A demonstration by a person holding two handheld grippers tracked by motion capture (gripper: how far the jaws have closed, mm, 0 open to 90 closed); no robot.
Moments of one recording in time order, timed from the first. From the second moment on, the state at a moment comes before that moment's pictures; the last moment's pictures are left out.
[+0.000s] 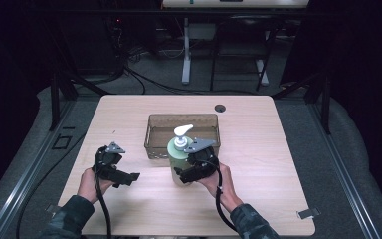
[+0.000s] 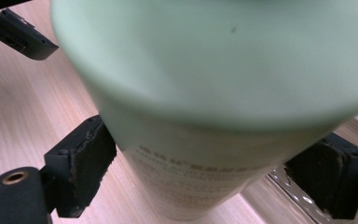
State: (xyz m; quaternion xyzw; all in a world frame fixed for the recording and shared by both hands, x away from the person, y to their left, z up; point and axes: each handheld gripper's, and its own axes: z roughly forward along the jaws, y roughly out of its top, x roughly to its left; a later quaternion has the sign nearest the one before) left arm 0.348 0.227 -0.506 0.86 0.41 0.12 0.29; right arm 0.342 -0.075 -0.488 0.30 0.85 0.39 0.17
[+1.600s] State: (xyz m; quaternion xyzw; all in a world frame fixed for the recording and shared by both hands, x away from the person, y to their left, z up) left arm 0.341 0.195 -0.451 0.88 0.37 0.10 0.29; right arm 0.304 -0.293 -0.524 0.46 0.84 0.25 0.13
